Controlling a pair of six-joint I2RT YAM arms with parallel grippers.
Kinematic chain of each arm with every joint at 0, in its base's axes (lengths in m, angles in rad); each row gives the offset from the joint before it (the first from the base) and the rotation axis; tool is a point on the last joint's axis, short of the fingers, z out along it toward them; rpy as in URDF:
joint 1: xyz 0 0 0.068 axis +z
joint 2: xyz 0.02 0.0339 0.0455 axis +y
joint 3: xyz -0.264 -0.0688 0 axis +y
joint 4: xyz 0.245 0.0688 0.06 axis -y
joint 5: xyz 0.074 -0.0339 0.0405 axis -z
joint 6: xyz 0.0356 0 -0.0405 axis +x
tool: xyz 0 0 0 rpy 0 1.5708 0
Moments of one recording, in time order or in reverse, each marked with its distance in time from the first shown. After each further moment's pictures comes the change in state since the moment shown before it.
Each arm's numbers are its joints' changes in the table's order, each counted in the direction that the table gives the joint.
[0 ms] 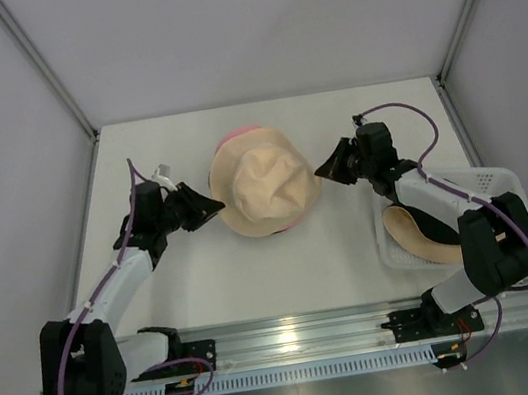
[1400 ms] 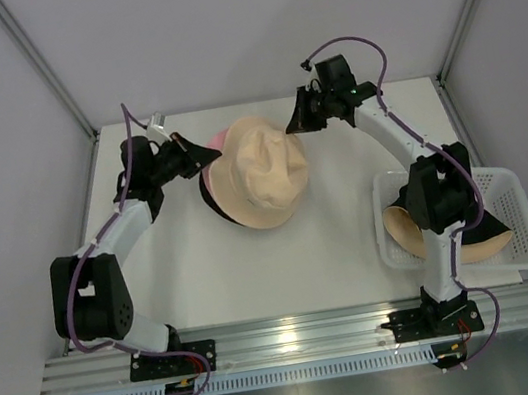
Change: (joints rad) left arm 0.058 0.344 -0.336 0.284 0.208 0.064; right arm 0.022 0.522 -0.948 -0.572 -0.140 -0.343
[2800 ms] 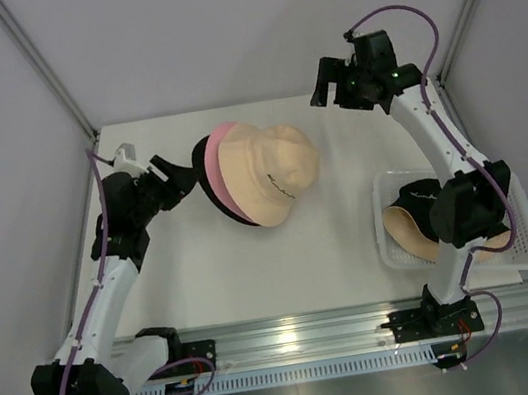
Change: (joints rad) left arm 0.003 -0.485 0.196 -0.331 -0.376 0.039; right arm -0.097 -0.144 -0.058 -0.191 0.251 -0.082
